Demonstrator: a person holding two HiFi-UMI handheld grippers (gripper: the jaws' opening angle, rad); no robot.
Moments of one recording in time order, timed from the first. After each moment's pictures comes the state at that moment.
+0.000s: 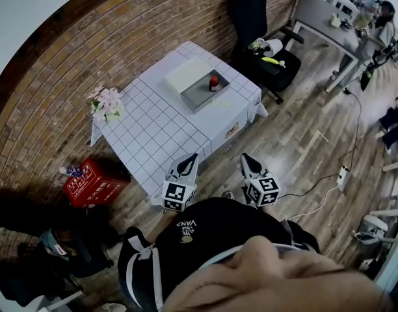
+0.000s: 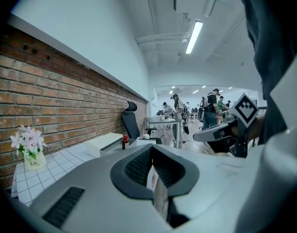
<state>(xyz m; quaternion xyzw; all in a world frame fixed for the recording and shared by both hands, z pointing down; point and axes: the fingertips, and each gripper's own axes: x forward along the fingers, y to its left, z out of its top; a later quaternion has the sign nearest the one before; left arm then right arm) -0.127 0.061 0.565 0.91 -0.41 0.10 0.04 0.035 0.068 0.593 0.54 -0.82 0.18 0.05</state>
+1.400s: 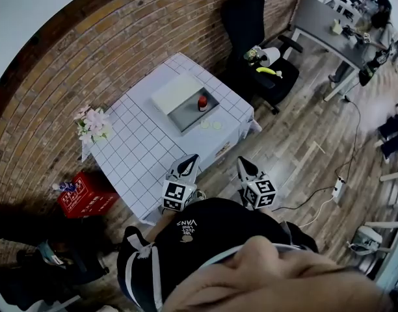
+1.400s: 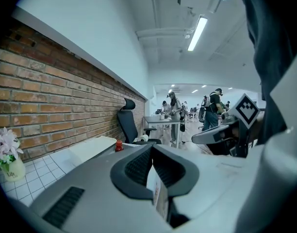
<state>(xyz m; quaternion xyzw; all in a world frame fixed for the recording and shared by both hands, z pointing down) -0.056 -0.050 0.568 0.91 -0.40 0.10 0.05 0.091 -0.038 0.597 0.53 -0.82 0.20 0.06</state>
